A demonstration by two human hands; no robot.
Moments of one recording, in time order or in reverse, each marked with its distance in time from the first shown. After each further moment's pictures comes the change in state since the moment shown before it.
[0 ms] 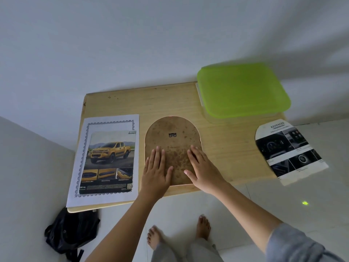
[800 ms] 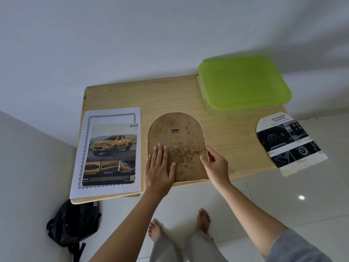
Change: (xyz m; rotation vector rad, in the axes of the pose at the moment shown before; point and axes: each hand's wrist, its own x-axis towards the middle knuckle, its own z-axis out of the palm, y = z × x) left_hand -0.022 0.008 0.000 -0.014 0.042 -0.028; right_hand -0.020 -0.004 0.006 0.879 0.389 0.483
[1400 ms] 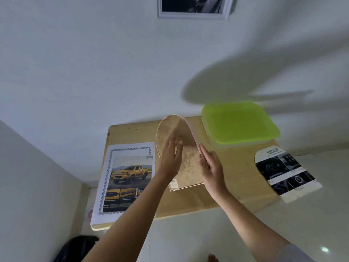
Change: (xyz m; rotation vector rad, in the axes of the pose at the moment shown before) left_hand 0.068 0.035 -0.144 -0.802 0.200 0.093; right_hand -0.010 -0.106 0.012 0.104 0.146 -0.608
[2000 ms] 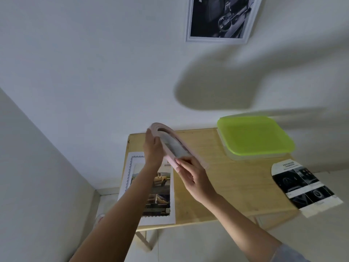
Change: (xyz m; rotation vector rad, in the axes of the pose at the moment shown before) left_hand 0.024 0.001 -0.114 -0.210 0.382 -0.337; right_hand -0.007 -0.075 0.074 -0.028 -0.331 -0.245
